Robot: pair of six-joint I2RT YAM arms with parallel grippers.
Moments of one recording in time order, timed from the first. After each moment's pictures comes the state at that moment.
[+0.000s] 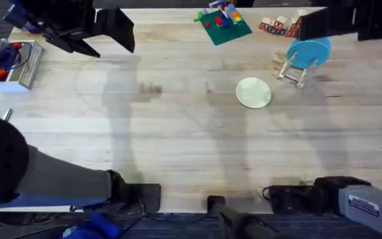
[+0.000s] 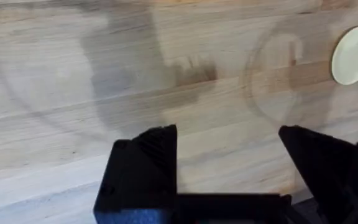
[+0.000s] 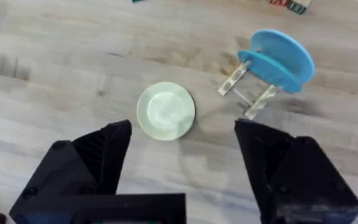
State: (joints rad) left arm 0.23 1.64 1.67 -1.43 0.37 0.23; right arm 0.01 1.22 1.40 -1.10 -0.18 -0.07
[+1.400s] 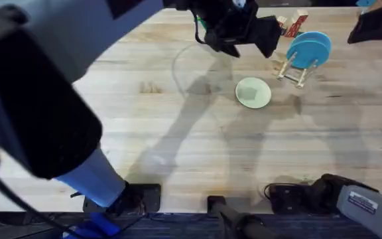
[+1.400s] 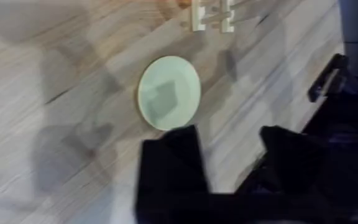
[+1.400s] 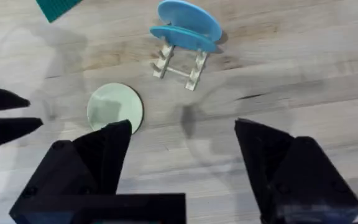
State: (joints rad) left arm -0.55 1.85 1.69 -0.90 0.56 -0.26; right arm -0.31 1.16 1.40 -1.19 -0.16 -0.04
